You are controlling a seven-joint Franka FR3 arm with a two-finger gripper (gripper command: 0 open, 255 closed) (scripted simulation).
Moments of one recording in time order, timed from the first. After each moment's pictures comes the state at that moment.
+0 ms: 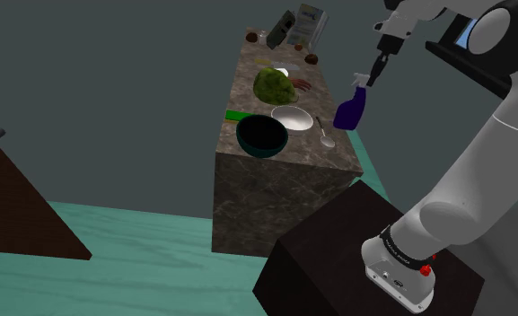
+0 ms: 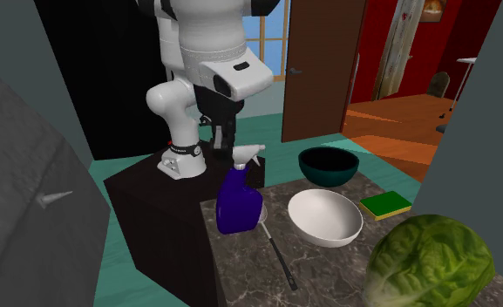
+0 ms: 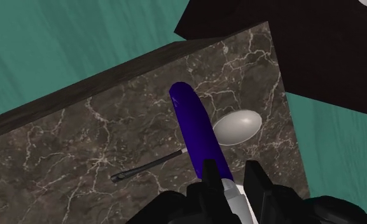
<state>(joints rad) -0.05 0.16 -0.68 -1.66 0.20 1.57 -1.21</state>
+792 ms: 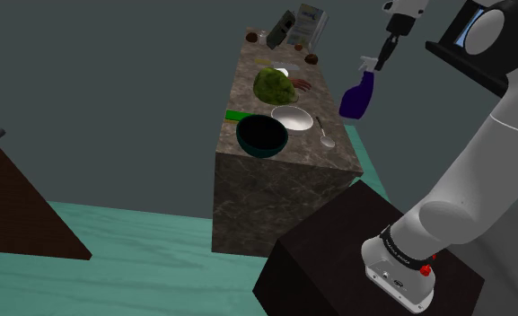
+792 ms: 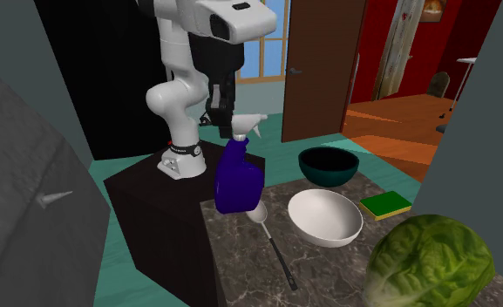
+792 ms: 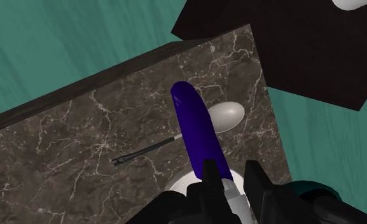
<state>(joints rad) -0.06 0.18 -0.68 -1.48 0.21 1.41 -1.20</state>
